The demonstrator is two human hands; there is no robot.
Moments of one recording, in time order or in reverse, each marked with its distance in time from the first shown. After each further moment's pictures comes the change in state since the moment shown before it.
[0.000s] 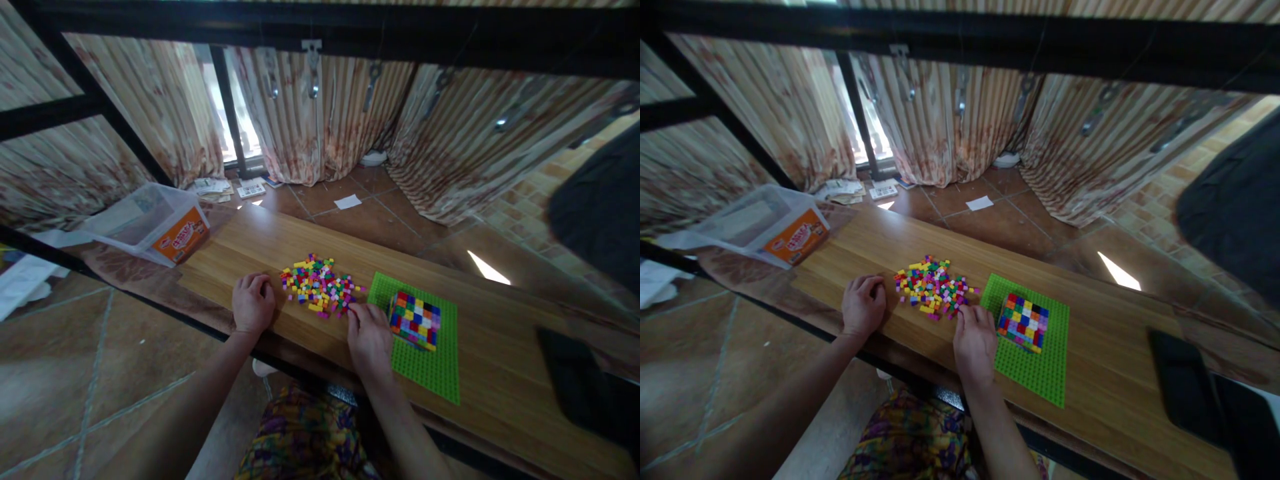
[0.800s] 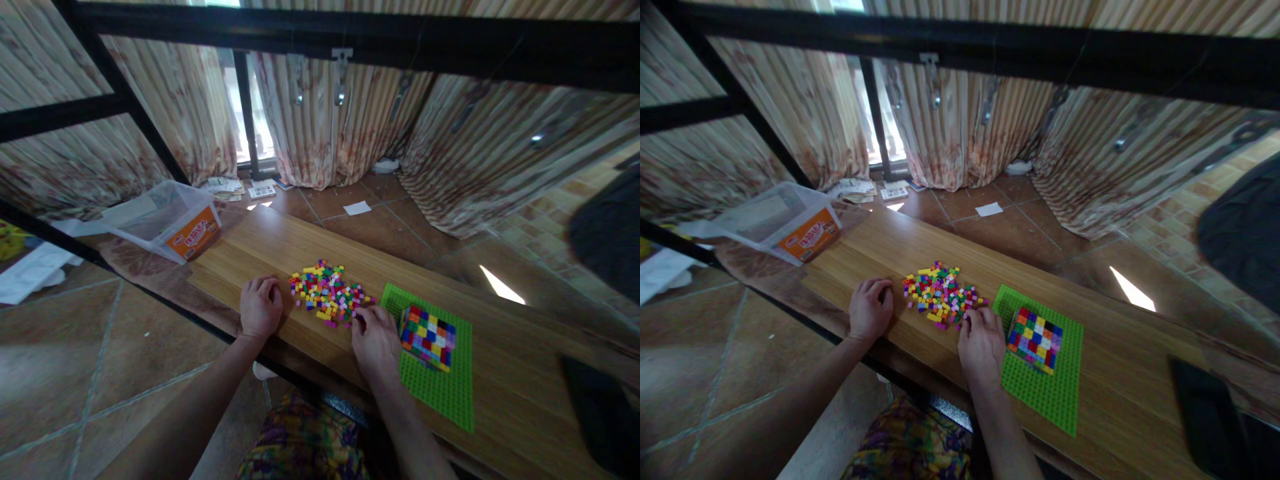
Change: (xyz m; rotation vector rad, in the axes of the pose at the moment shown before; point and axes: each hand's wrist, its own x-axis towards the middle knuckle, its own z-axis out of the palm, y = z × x) left_hand -0.002 -0.001 0.001 0.017 0.009 0.016; right_hand 0.016 0.001 0.006 -0.087 -0.075 -0.015
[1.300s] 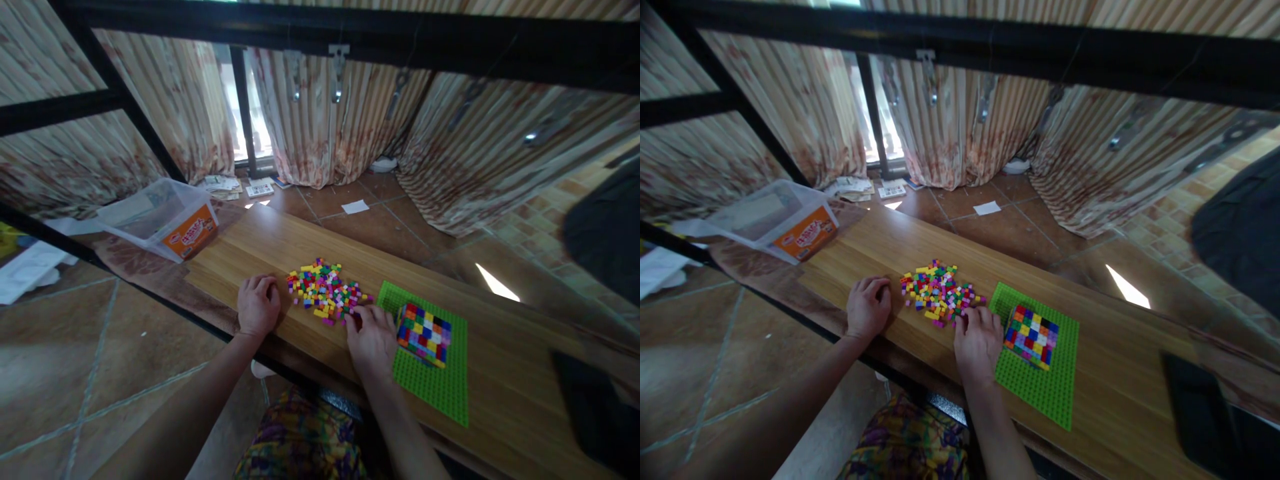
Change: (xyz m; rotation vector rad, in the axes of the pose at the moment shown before) left_hand 0.000 -0.001 0.001 -0.004 0.012 0.014; right_hand -0.004 -0.002 0.003 -0.062 0.055 0.016
